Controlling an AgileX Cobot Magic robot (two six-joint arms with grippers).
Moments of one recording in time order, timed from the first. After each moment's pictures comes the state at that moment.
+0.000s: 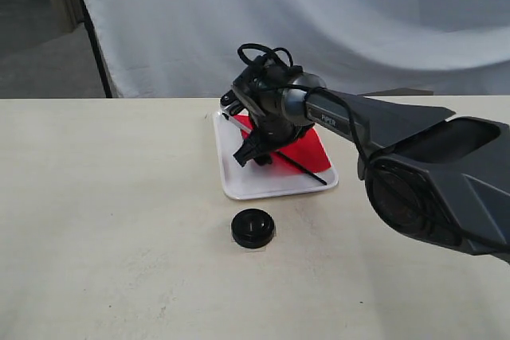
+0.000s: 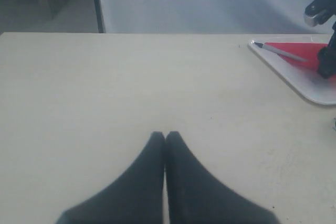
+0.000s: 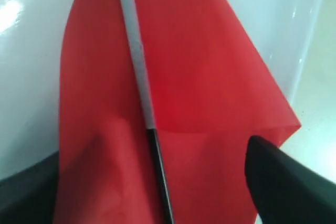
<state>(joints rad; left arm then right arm) -0.08 0.00 0.00 0.00 0.35 -0.04 0.57 2.58 -2.24 -0.51 1.00 0.16</state>
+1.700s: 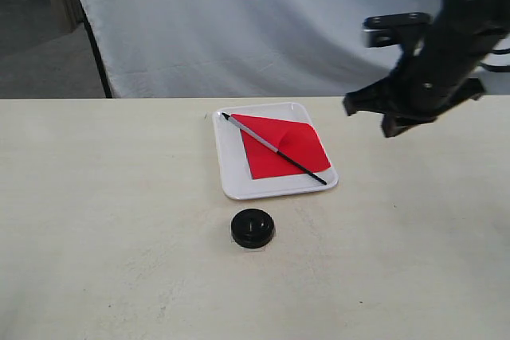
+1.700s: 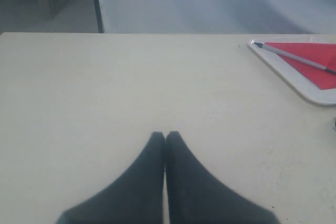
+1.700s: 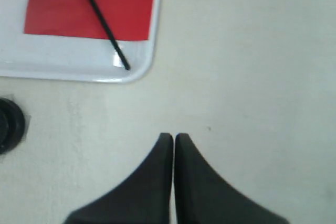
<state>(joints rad) -0.08 0.00 0.00 0.00 0.35 -0.04 0.22 1.72 -1.35 0.00 0.83 0.01</state>
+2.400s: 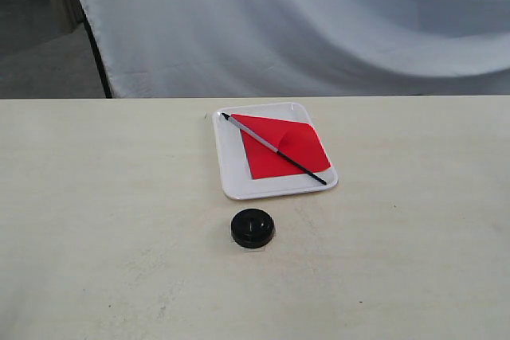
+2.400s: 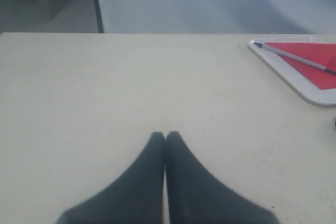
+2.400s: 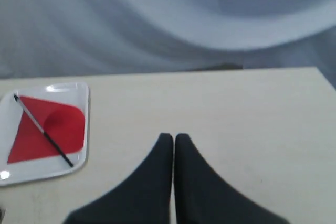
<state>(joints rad) -0.08 0.00 0.00 0.00 0.35 -0.04 -0.06 0.58 -0.60 -0.01 0.43 0.03</state>
